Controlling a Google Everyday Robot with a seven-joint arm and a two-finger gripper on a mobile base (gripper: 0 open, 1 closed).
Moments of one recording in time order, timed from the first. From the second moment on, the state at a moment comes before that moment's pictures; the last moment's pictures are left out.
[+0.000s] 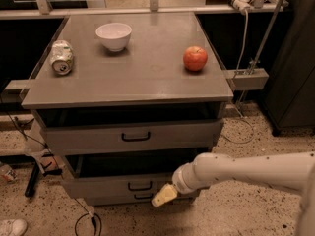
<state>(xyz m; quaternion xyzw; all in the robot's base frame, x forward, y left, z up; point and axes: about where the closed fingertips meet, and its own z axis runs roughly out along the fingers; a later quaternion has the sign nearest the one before) 0.508 -0.043 0.448 -0.40 0.87 0.20 0.21</state>
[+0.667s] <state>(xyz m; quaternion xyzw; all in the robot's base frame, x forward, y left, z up) 0.460 -0.047 0.459 -0.39 0.88 0.21 0.20</state>
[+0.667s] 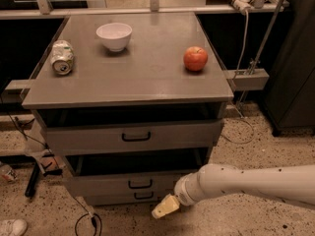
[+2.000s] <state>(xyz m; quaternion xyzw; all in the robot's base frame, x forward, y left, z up) 0.506 0.000 0.477 -0.44 0.84 0.22 0.22</state>
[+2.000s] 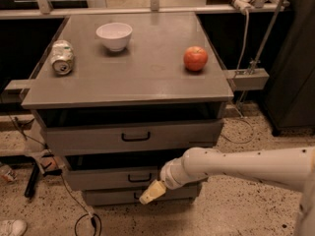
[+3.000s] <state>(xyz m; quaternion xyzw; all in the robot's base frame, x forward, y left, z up) 0.533 0.016 0.450 -0.46 0.84 0.21 0.20</state>
